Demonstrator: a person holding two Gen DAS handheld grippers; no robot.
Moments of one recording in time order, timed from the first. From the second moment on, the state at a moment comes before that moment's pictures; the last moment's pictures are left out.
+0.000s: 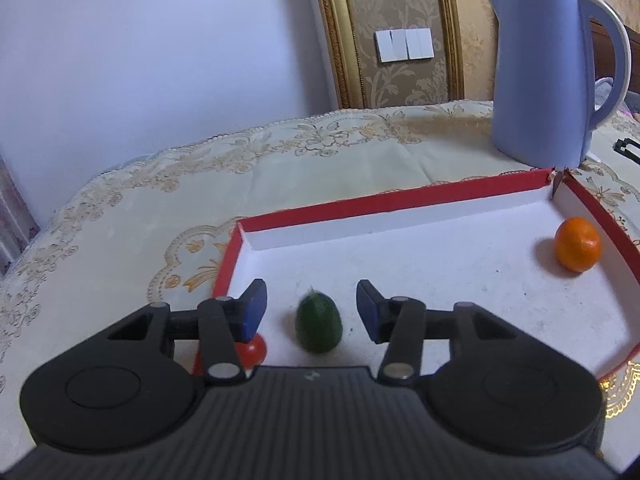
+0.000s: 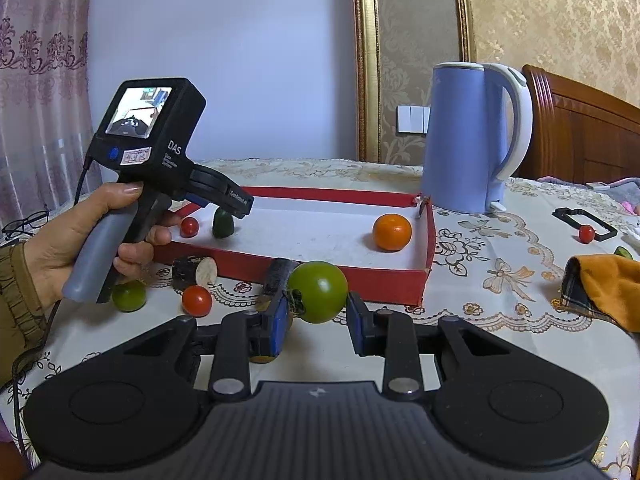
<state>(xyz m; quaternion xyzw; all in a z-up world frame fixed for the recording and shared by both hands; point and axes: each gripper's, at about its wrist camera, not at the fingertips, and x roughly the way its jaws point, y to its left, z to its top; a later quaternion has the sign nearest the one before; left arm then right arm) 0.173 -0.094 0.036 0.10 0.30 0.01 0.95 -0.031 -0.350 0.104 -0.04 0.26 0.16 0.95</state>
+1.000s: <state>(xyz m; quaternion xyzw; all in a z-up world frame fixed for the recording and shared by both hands) 0.048 0.021 0.011 0.01 0.26 0.15 0.95 0.053 -0.316 0.122 -0.06 0.26 0.16 0.95</state>
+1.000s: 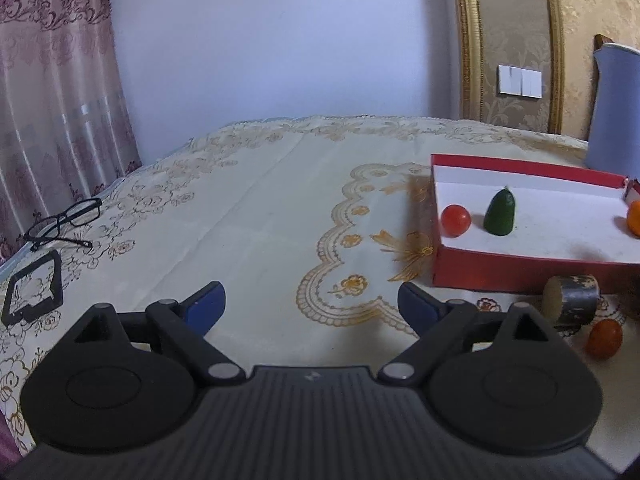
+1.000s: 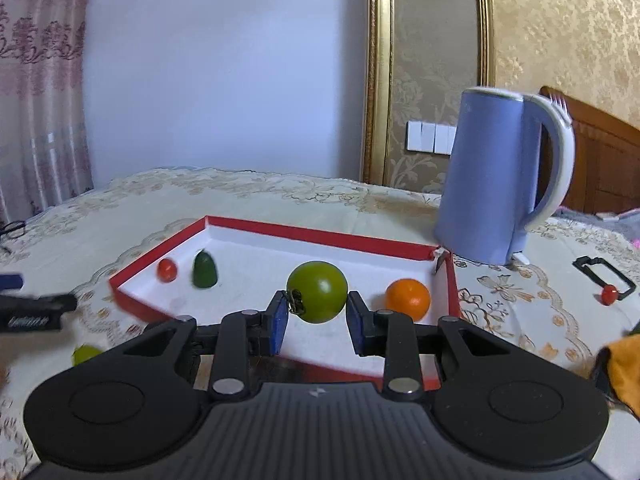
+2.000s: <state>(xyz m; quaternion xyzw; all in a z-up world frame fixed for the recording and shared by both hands) 0.046 0.024 0.009 0.01 0.25 0.19 0.95 0.153 -0.296 0.081 -0.09 0.34 0.09 0.93</state>
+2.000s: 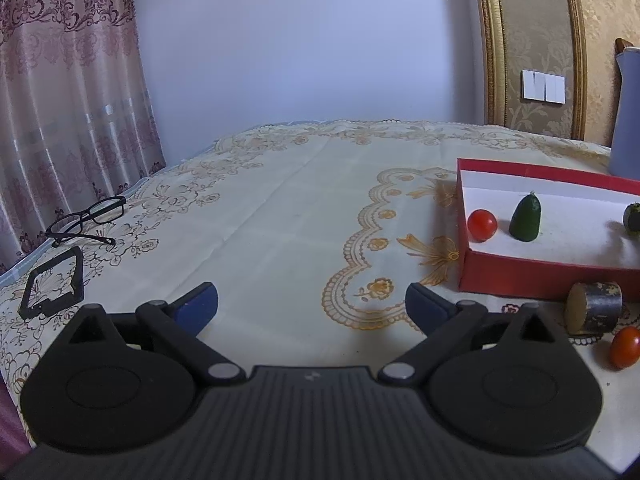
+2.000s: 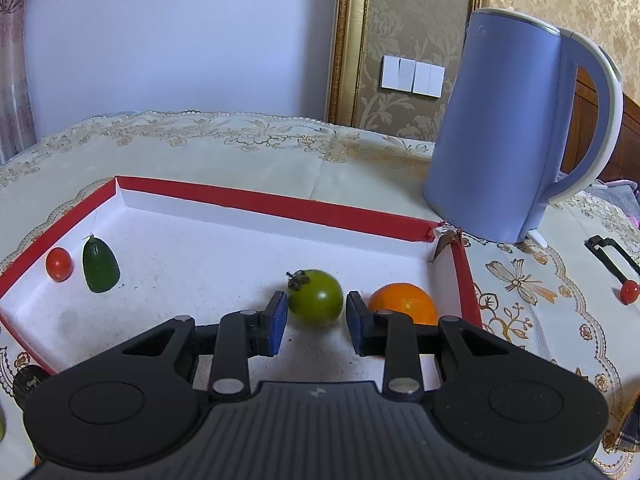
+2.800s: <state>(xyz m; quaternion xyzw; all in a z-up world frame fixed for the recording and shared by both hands) -0.012 -0.003 0.026 0.08 0.21 -0.03 0.97 -0.008 -0.331 0.138 -0.03 0.17 0.10 0.98</state>
